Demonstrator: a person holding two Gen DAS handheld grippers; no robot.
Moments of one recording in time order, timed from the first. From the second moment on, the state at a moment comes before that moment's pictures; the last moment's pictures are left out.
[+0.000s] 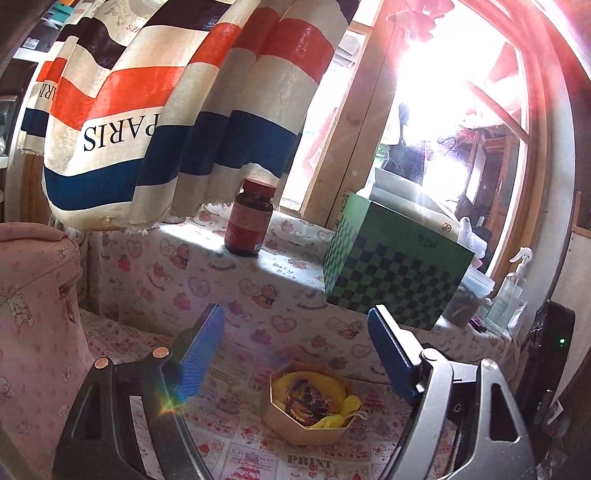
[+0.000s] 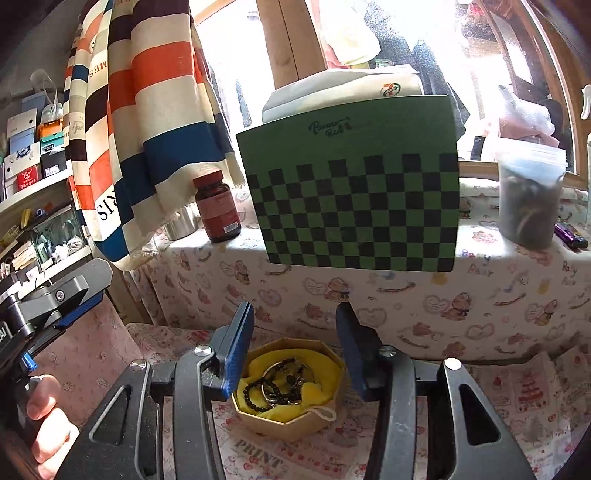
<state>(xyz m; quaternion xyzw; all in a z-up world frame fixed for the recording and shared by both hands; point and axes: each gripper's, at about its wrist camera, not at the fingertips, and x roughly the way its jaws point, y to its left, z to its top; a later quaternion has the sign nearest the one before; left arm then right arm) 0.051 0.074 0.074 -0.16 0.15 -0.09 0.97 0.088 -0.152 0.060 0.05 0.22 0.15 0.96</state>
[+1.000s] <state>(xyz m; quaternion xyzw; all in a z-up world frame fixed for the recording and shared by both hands) 0.066 -0.022 0.002 -0.02 0.21 -0.04 0.98 0.057 -0.247 0.011 0.01 0.19 0.06 0.98</state>
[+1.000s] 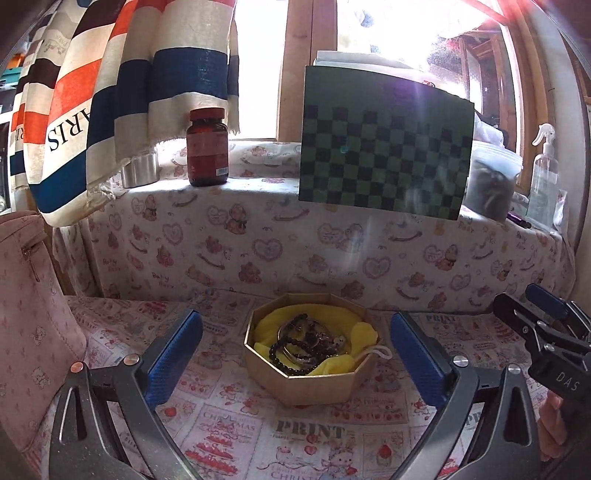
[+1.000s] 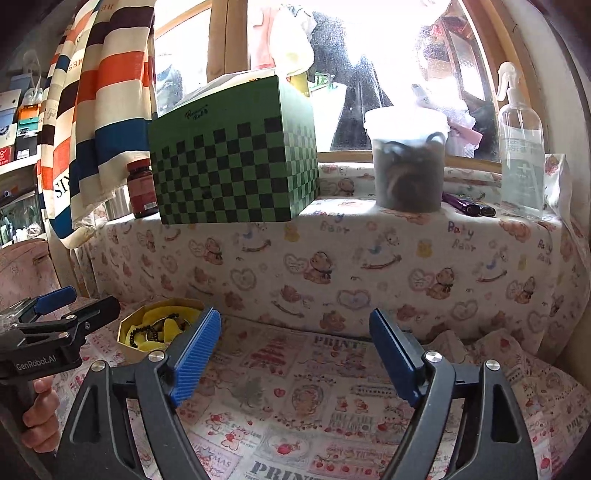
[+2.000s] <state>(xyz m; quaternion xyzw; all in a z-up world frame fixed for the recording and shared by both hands) 0.048 -0.017 0.005 -0.02 0.15 0.03 0.99 0.053 -0.241 0.011 -0.01 0.18 0.03 0.98</state>
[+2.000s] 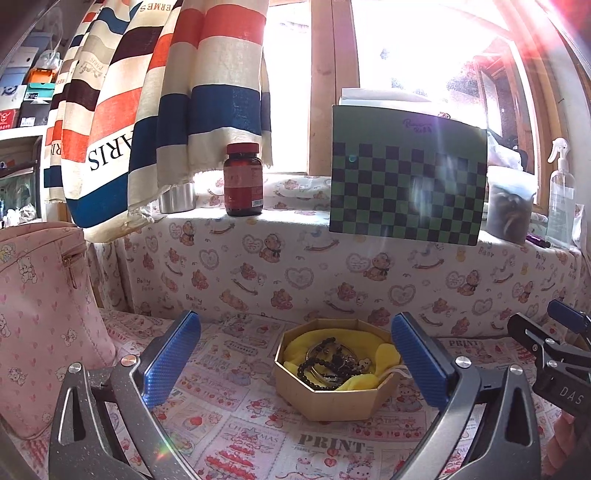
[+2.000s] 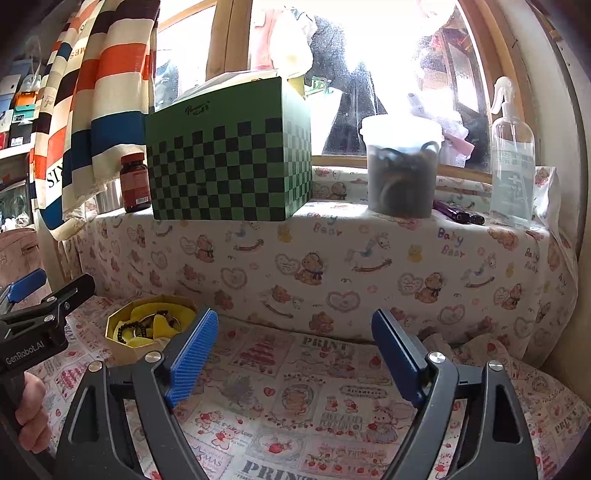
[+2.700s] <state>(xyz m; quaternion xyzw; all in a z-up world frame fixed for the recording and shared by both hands) 0.050 -0.018 0.004 -0.01 0.15 0.03 0.99 0.054 -0.241 0.010 -0.01 0.18 0.03 0.98</state>
